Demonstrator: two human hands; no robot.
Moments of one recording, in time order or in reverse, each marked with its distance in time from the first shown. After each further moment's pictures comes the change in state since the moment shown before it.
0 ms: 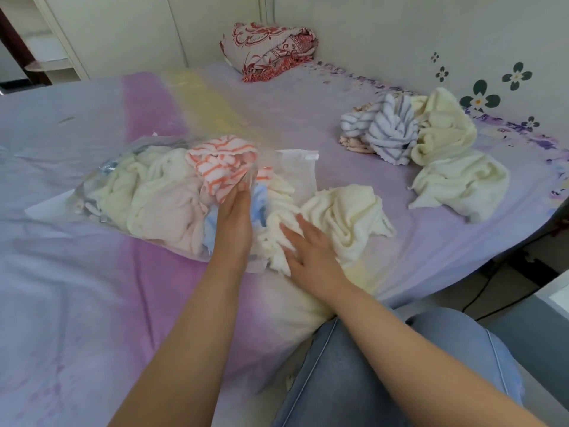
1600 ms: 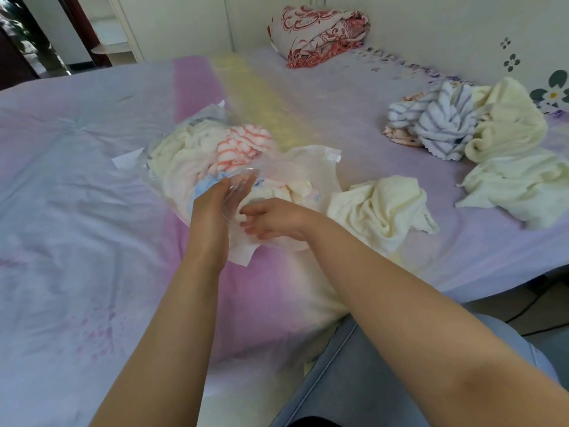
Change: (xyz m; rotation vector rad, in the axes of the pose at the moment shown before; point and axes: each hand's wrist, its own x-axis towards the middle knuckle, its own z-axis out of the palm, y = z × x) left_hand -0.020 0.007 -0.073 -0.393 0.096 0.012; right_hand 0.080 -0.095 0.017 0.583 -0.732 0.228
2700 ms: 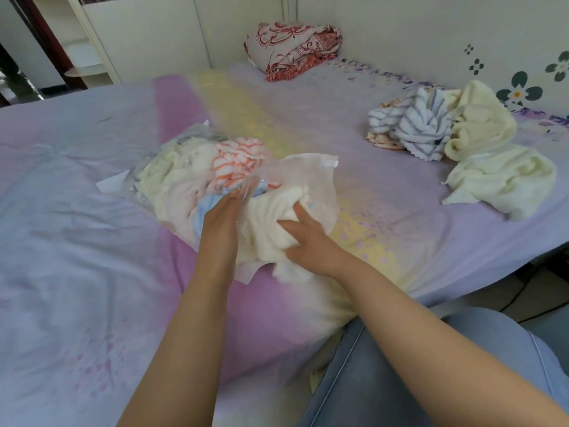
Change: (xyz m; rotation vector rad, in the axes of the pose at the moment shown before) left_hand 0.007 -0.004 0.003 0.455 -0.046 0.002; right_hand -0.035 0.058 -0.011 -0.507 0.384 -0.215
